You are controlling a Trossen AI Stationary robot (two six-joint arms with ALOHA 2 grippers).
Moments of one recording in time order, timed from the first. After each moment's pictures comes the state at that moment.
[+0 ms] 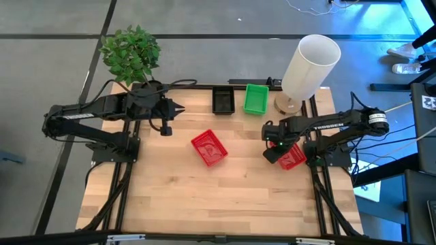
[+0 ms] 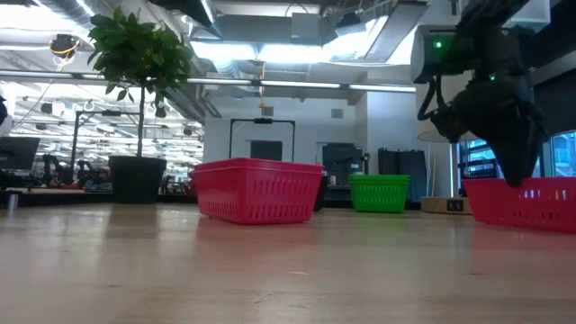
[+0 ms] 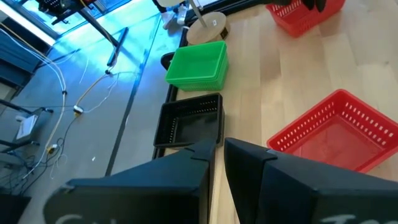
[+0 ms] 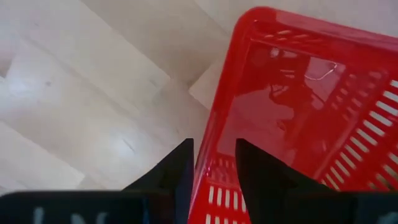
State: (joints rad) left arm 0.11 0.97 1.11 -0.63 -0.33 0.36; right arm -0.07 1.34 0.76 -0.95 -0.19 0.81
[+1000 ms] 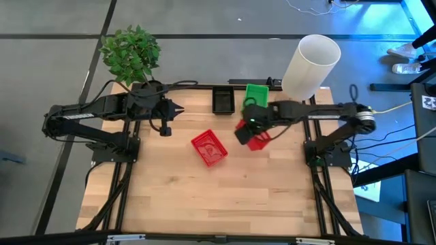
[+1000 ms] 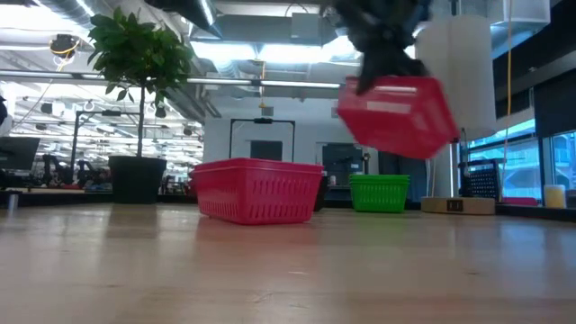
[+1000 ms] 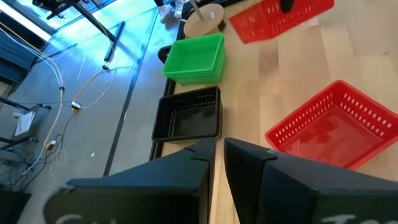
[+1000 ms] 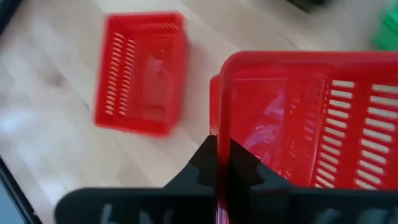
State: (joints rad) left arm 0.11 0.97 1.11 -0.65 -0.33 0.37; right arm -0.07 1.48 1.28 -0.85 0.05 0.82
